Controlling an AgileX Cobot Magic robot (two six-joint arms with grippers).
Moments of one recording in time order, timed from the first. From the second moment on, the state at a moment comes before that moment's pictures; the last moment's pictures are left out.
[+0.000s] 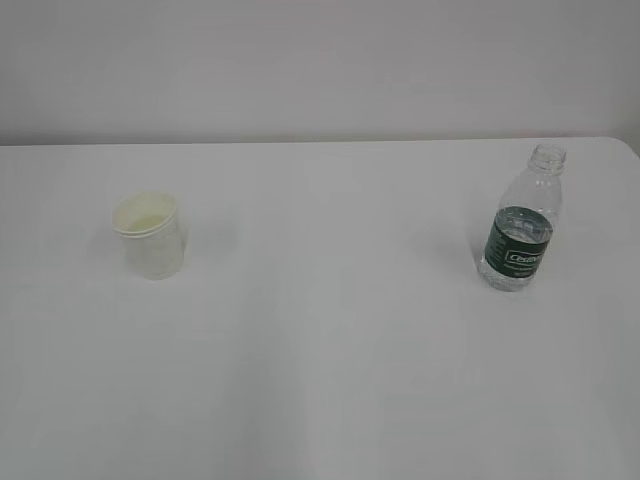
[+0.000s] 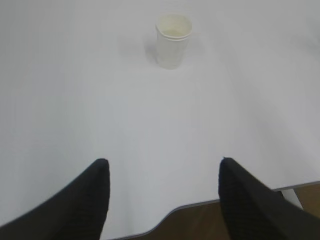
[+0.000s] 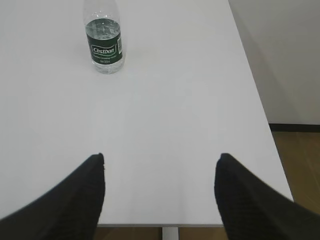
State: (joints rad) left arm -0.28 0.02 -0.55 0.01 1.13 -0.15; right arm 0.11 -0.02 -0.52 -0.15 1.17 0.04
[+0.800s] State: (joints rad) left arm -0.28 0.02 -0.53 0.02 1.11 -0.15; right arm 0.11 -0.02 -0.50 -0.15 1.15 0.04
